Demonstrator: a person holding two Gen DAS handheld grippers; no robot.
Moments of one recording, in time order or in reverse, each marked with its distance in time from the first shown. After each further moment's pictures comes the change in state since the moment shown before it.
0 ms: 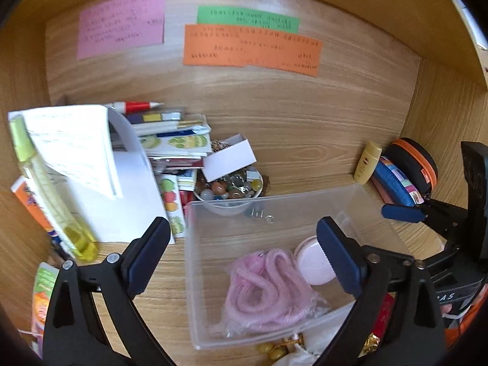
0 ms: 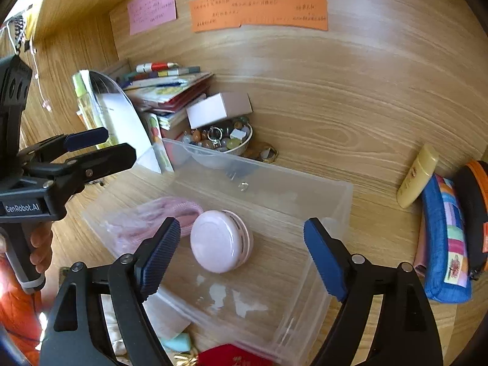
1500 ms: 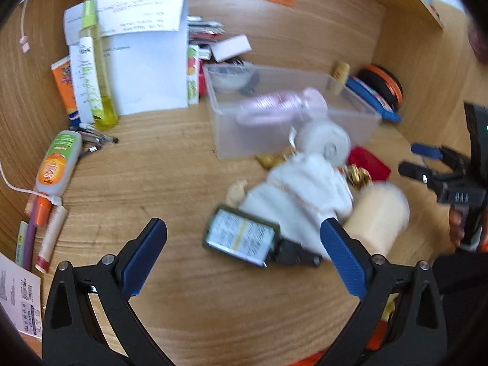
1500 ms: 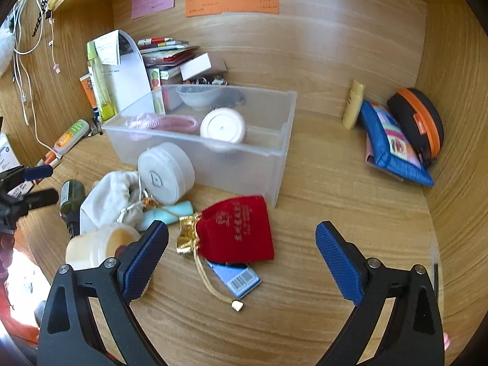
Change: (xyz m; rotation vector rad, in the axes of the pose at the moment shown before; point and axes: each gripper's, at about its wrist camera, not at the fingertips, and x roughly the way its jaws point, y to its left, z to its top) left arm -0.091 0.014 -0.152 0.011 0.207 -0.079; right arm -0.073 0.024 -0.134 0.063 0.024 -0.158
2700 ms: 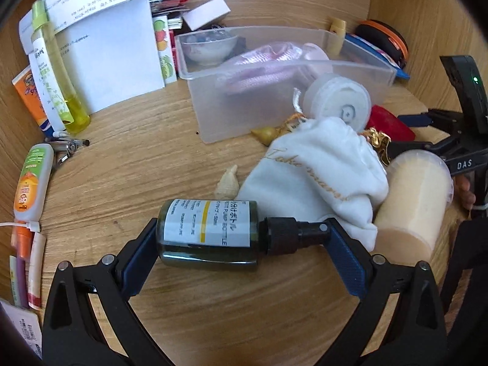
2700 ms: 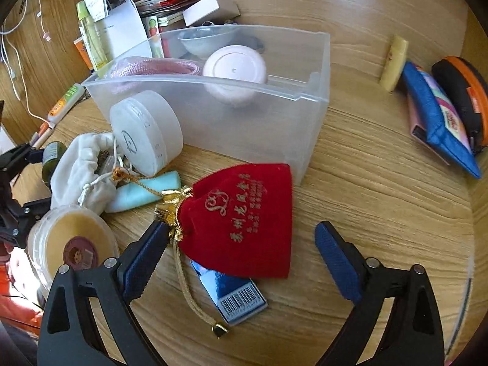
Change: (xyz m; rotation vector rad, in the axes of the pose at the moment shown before) left arm 0.054 -0.002 0.009 0.119 0.104 0.040; right arm 0.073 -0.009 0.004 -0.035 0.186 0.129
